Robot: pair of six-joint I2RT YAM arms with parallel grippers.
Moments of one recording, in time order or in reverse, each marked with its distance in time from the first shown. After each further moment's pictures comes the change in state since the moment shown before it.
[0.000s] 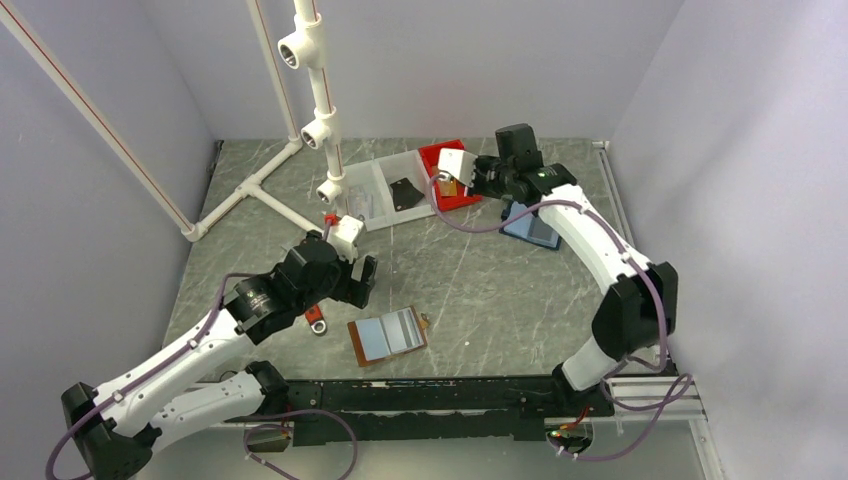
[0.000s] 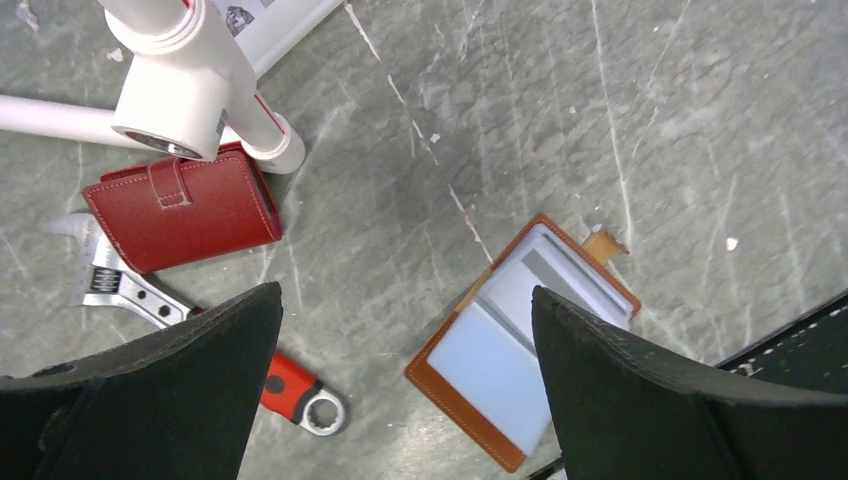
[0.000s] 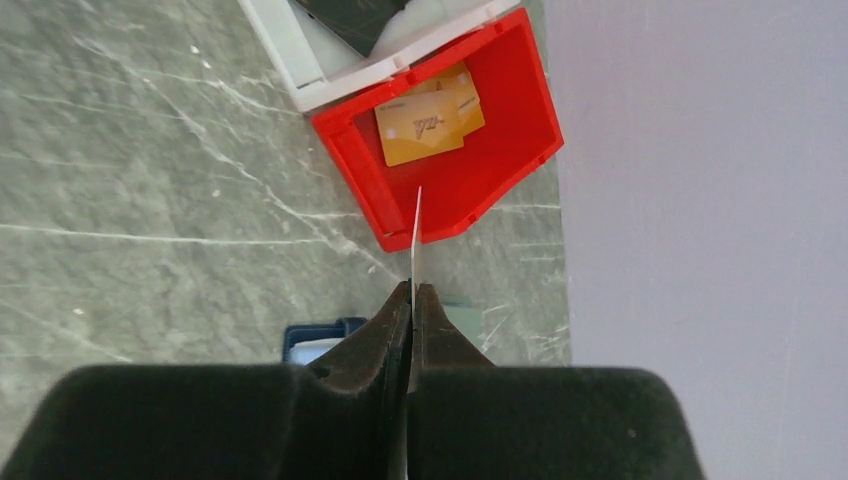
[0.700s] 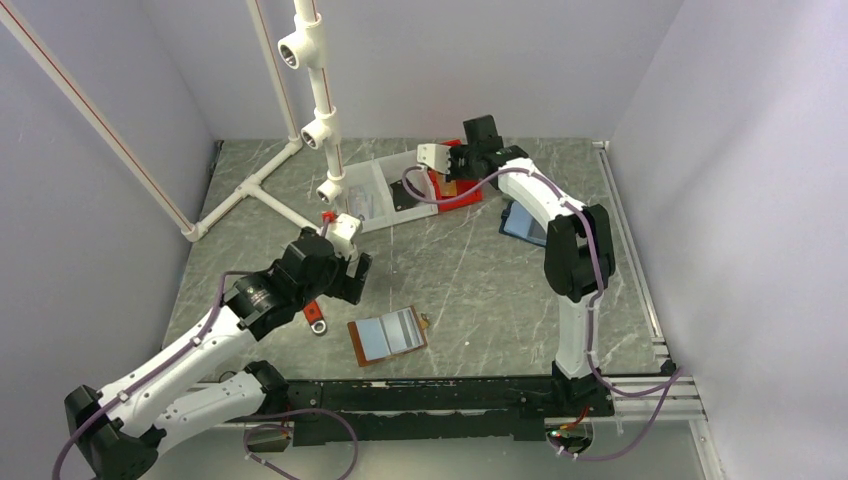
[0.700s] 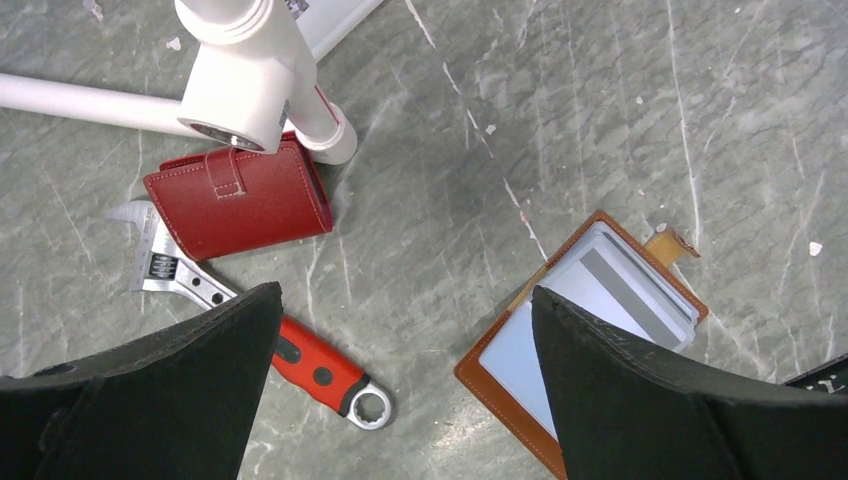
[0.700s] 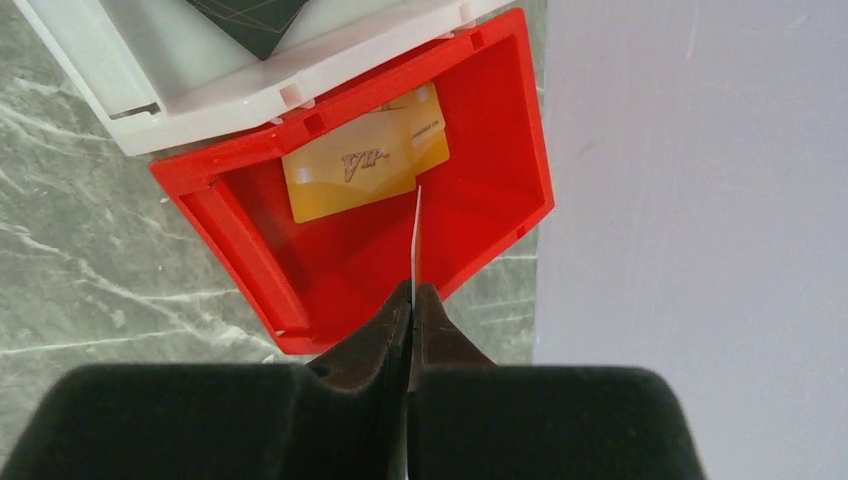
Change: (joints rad) left arm 0.061 0.010 -0.008 -0.012 -0.019 0.095; right arm -0.005 0.493 0.326 0.087 0.082 -0.134
